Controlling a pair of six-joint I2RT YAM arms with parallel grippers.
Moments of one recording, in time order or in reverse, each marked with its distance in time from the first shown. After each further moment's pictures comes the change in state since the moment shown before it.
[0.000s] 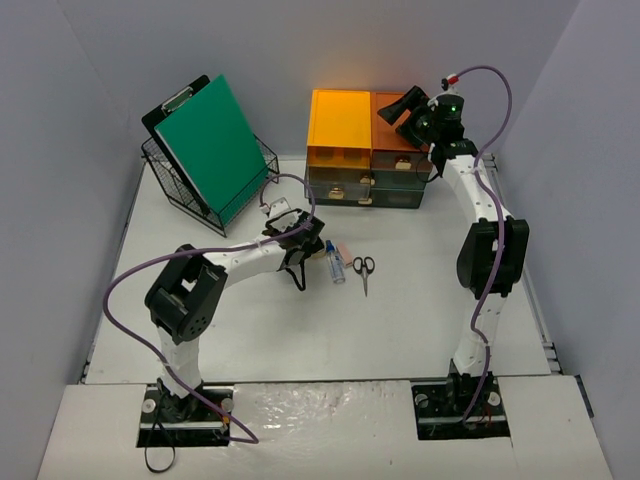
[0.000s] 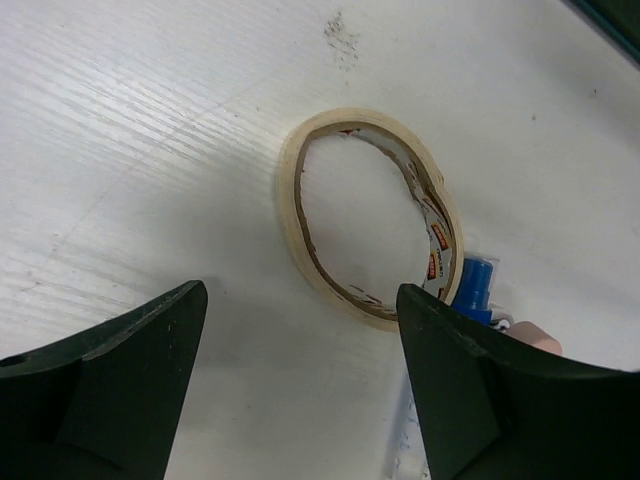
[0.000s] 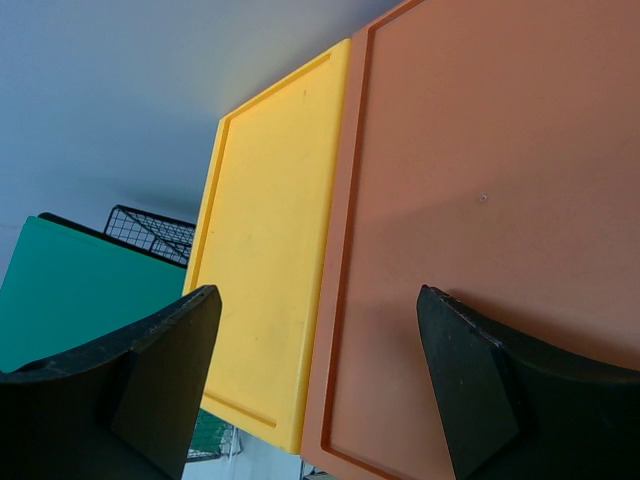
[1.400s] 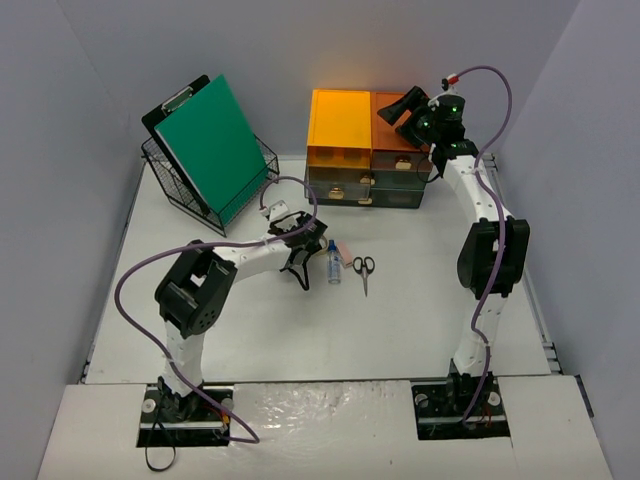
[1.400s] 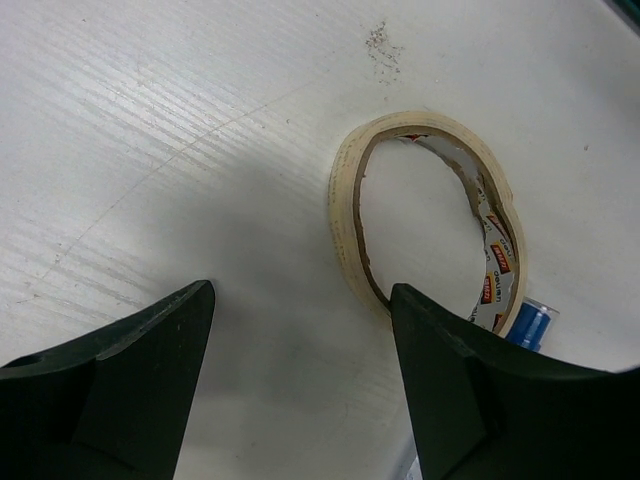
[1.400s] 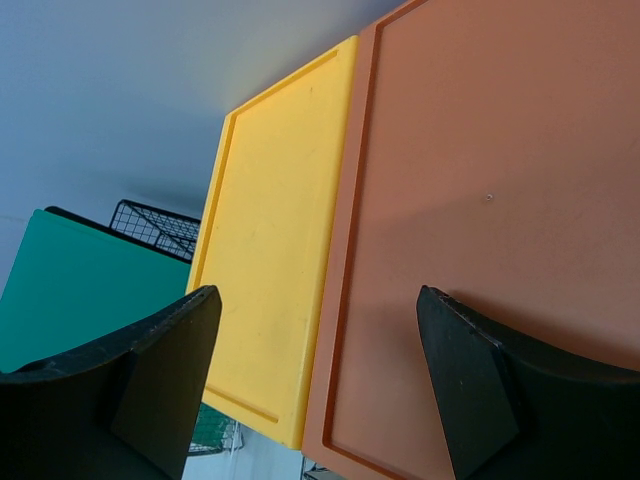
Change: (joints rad) left arm 0.001 0.071 0.052 -0.068 -0.070 -0.067; right arm -0.005 -0.003 -0.011 0.014 -0.022 -0.001
